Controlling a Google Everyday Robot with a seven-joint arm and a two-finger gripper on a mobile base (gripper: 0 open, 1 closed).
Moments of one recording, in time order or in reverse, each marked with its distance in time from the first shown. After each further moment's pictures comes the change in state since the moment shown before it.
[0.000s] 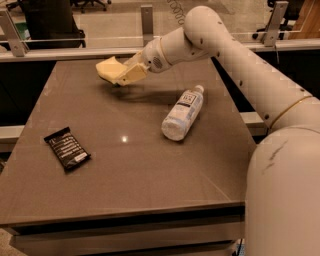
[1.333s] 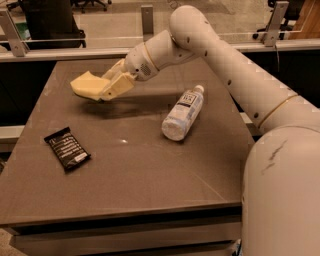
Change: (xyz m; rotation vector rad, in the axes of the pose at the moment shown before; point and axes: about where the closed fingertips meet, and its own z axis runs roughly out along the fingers) arm -0.020 0.082 0.018 -0.268 -0.020 -0.097
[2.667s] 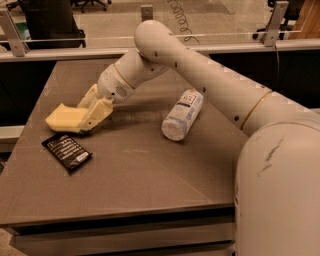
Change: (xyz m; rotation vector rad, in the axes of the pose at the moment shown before) arm 0.001 0.072 0.078 -0.216 0.094 -0.095
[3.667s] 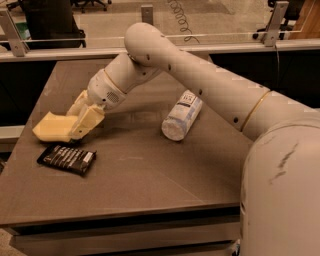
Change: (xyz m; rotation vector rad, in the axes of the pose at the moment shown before) arm -0.017 0.028 0.020 -0.053 -0.004 -0.025
